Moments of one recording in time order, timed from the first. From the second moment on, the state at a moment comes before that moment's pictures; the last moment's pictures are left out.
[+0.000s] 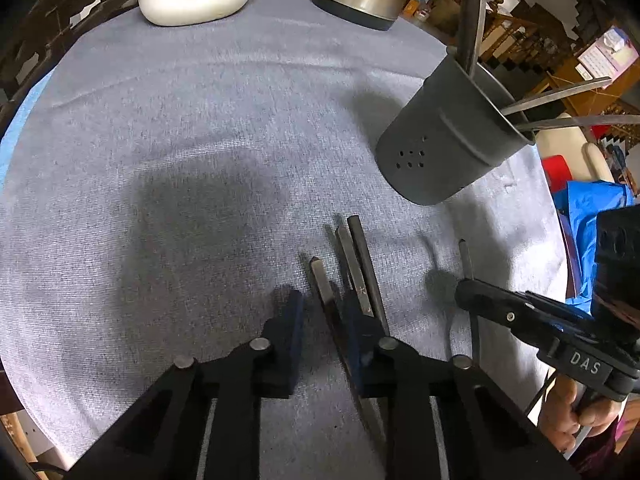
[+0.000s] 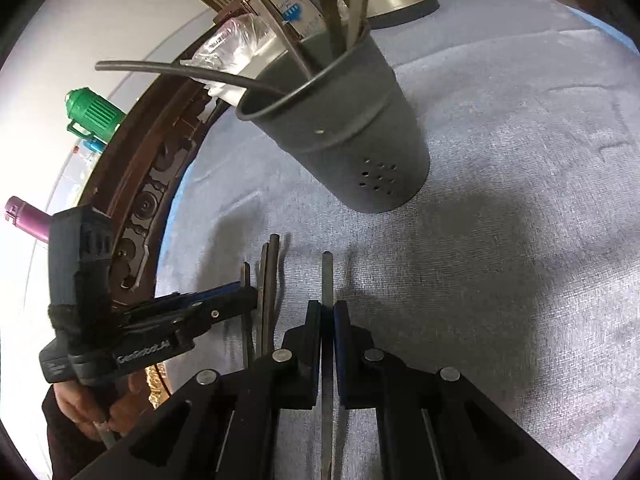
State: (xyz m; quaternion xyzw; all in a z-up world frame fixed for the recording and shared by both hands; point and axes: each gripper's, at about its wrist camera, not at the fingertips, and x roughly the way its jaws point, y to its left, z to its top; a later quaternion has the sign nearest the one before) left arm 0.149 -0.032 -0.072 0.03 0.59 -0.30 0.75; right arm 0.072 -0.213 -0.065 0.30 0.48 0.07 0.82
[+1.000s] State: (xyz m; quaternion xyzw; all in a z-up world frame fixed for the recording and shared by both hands) left arm 0.090 0.020 0.078 -0.07 0.33 -0.33 0.88; right arm 0.008 -0.217 0.059 0.22 0.25 0.11 0.94
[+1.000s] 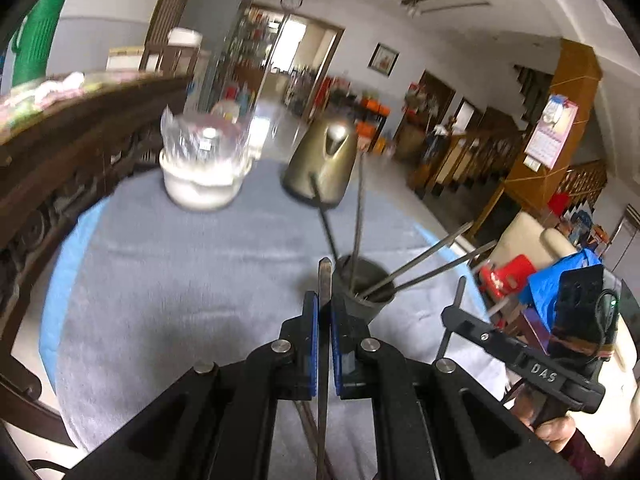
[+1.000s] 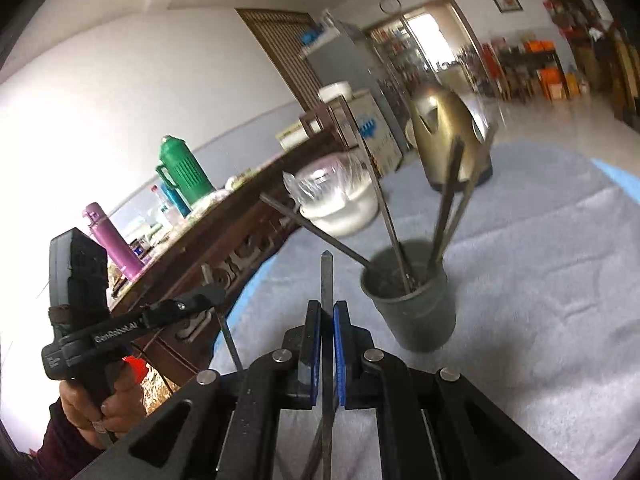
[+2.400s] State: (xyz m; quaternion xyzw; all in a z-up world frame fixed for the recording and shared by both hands) left arm 0.096 -0.042 0.170 -0.09 0.10 -0.30 0.94; right arm 0.051 -0.208 0.166 0.11 0.00 -0.11 0.99
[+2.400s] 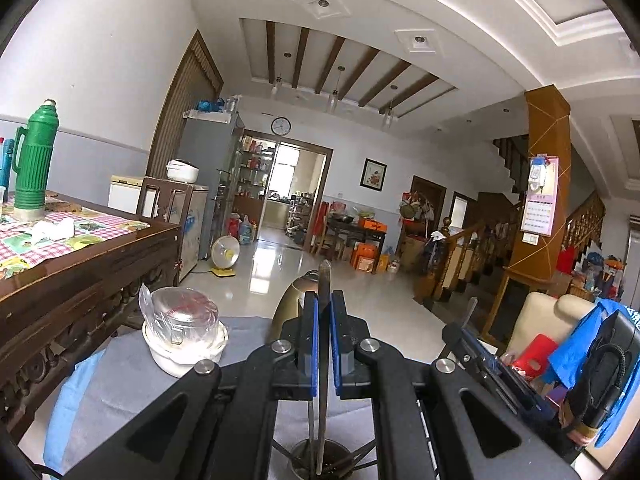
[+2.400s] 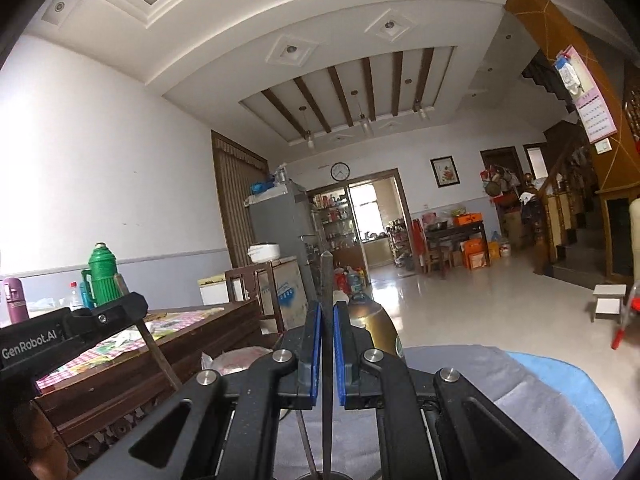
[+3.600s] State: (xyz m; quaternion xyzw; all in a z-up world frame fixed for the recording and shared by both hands) left arm 0.089 -0.044 0.108 -0.06 0.19 -0.30 0.93; right arm 0.028 -0.217 0.127 0.12 0.07 -0.07 0.99
